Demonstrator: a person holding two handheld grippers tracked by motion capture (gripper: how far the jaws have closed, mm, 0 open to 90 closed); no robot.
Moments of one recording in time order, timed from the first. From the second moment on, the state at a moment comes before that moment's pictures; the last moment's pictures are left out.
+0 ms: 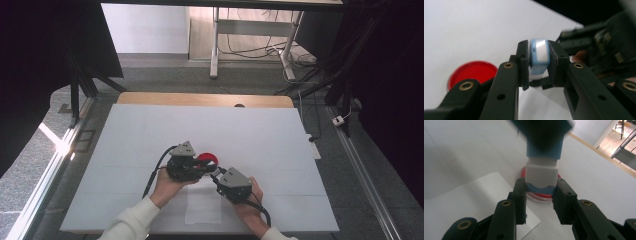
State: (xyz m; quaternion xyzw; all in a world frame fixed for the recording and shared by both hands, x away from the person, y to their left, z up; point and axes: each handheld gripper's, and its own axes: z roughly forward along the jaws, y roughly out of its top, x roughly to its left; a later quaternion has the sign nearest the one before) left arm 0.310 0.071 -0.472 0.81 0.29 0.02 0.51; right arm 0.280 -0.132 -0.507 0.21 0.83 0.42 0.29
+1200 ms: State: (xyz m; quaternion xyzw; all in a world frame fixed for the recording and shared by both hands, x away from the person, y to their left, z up) left arm 0.308 0.074 -0.471 0.80 0.30 0.03 0.53; right arm 0.277 -0.134 -0.505 0.22 0.82 0.44 0.29
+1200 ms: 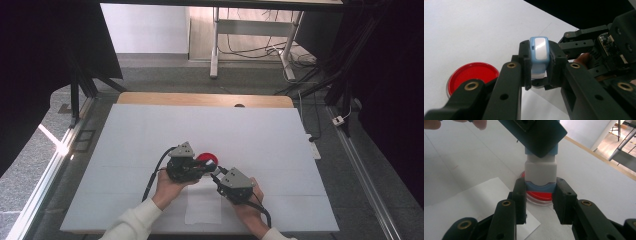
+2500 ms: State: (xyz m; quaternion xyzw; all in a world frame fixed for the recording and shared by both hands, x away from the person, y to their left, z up) left arm 0.309 0.104 -0.460 0.78 0.31 0.04 0.55; right arm 0.287 -0.181 -0.508 0.25 0.82 0.46 0.23
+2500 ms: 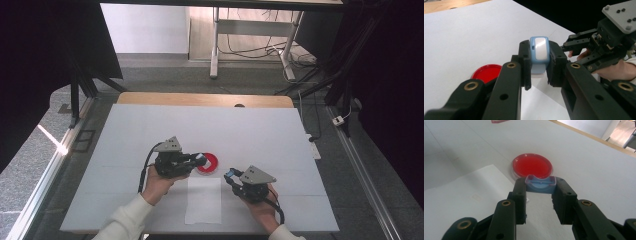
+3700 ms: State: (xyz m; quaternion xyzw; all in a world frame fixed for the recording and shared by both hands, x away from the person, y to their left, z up) left arm 0.311 0.105 -0.462 0.79 0.30 0.04 0.53; right arm 0.274 -0.281 -0.507 0.31 0.80 0.44 0.28
